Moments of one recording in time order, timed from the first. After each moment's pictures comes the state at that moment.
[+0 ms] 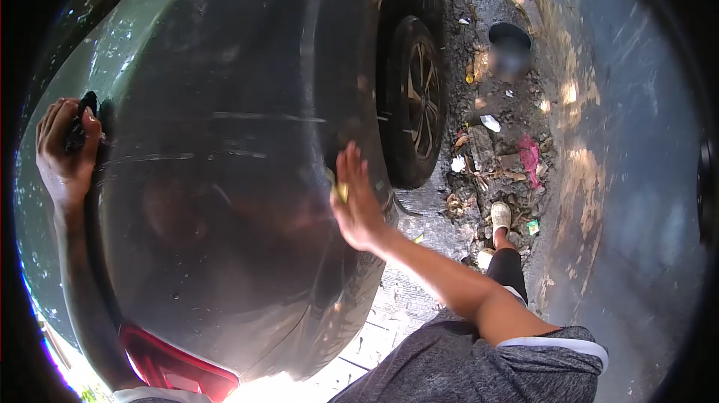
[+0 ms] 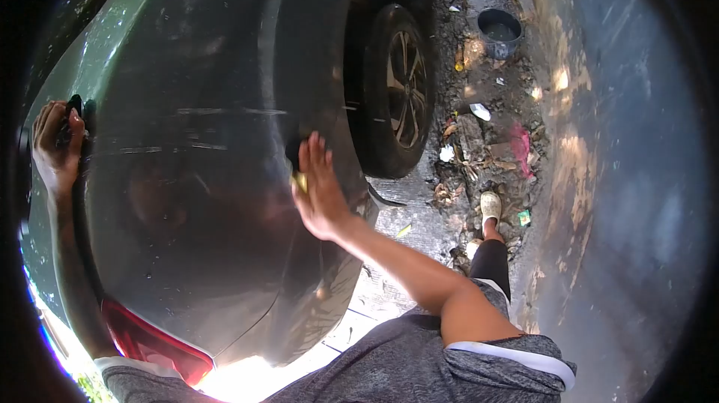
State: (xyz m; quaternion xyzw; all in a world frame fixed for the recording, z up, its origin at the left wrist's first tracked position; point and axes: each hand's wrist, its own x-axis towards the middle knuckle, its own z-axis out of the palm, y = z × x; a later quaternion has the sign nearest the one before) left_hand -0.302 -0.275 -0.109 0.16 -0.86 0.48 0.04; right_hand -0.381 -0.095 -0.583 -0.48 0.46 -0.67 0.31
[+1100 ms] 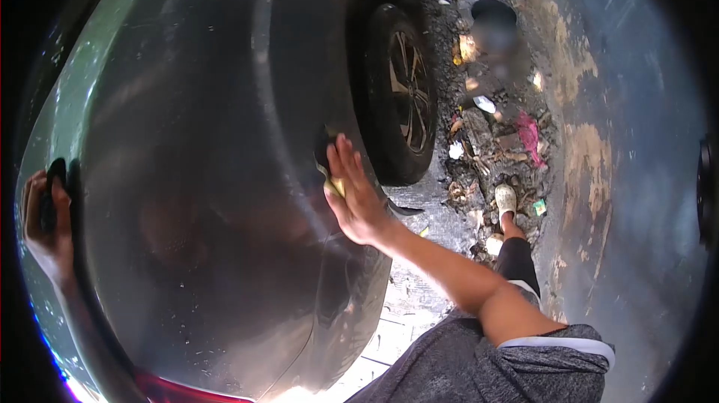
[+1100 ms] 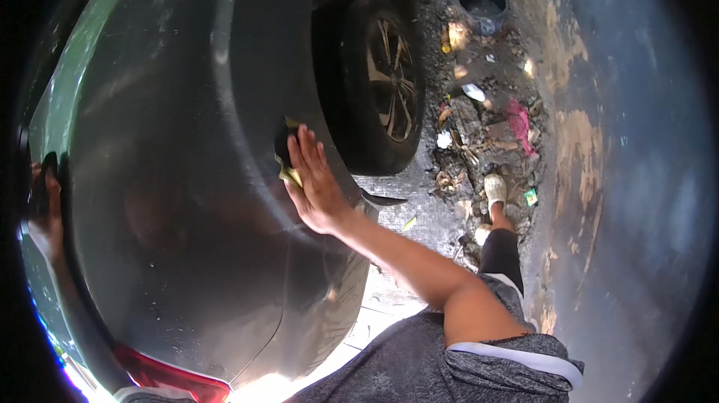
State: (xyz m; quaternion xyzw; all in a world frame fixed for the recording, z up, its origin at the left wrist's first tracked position) left_hand -0.293 -0.281 -0.104 0.14 -0.89 0.44 0.02; right_hand -0.416 -0.120 -0.592 -0.48 0.56 -0.64 0.23
